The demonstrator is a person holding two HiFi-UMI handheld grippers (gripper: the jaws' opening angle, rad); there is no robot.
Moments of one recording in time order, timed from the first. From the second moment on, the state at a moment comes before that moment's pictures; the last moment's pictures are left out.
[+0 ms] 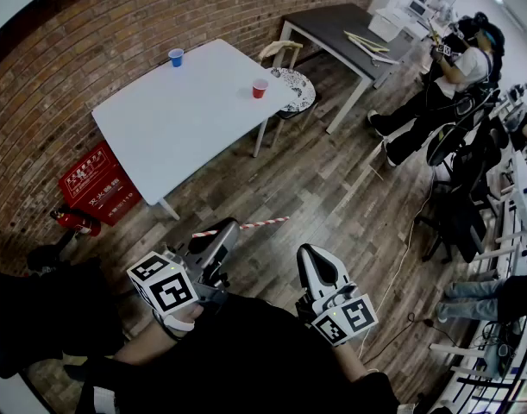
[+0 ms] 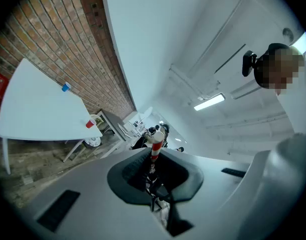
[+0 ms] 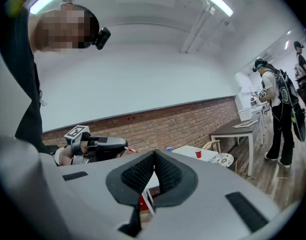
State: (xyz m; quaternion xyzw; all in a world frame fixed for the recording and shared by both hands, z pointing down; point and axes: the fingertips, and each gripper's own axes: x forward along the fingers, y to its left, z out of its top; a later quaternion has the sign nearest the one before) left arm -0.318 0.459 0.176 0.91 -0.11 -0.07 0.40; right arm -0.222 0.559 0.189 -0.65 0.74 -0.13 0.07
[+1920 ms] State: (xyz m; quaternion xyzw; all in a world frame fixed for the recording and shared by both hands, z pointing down) left arm -0.312 0.314 0.229 0.90 -0.14 -0.04 0.42; right arm -0.189 0.438 0.241 -0.67 0.71 -0.20 0.08
